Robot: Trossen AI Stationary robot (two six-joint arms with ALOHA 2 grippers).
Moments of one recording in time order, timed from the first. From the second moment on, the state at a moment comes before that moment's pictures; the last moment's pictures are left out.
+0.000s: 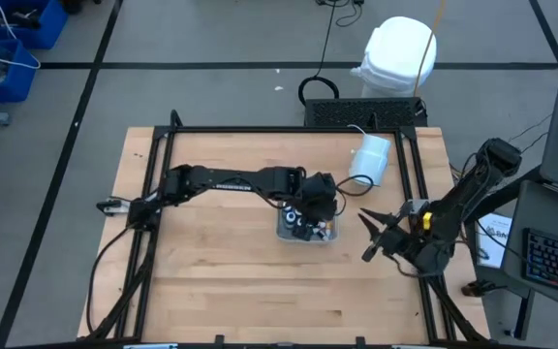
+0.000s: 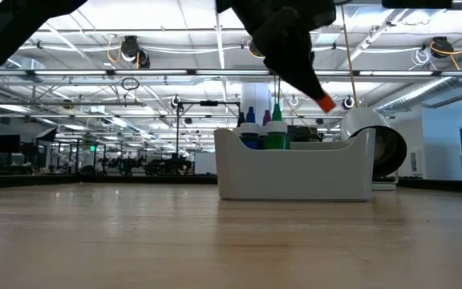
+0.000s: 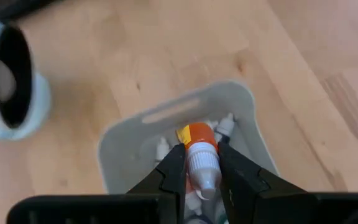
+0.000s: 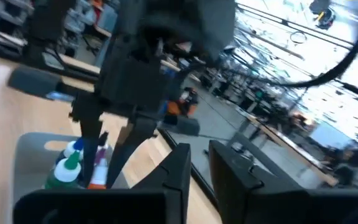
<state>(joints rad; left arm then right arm) 0.01 2.24 2.11 -0.82 0.11 0.42 0.88 1.08 0.51 0.41 1.57 -0.37</state>
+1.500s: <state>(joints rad) -0.17 2.26 2.36 -0.79 -0.18 0.68 0.91 0.74 0.17 0.89 1.25 -0.51</state>
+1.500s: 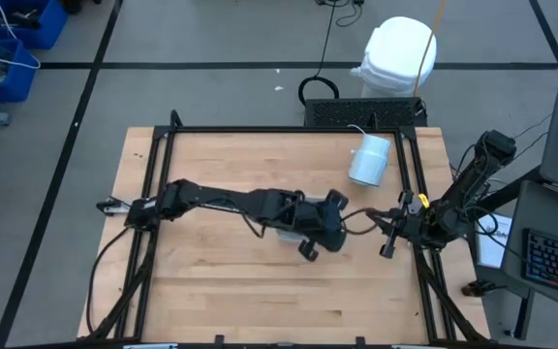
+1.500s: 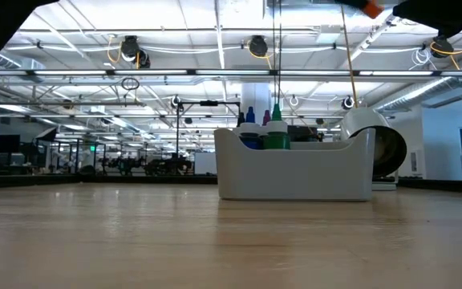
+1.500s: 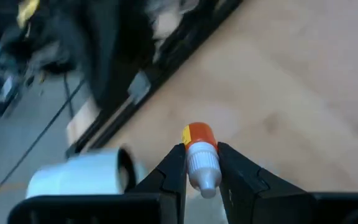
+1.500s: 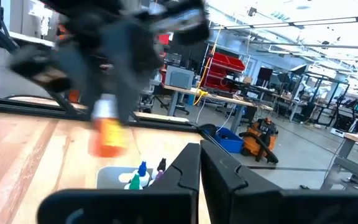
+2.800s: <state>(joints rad) 0.02 2.43 2.27 -0.89 0.00 0.56 0.91 0.74 0.17 0.87 1.25 -0.51</state>
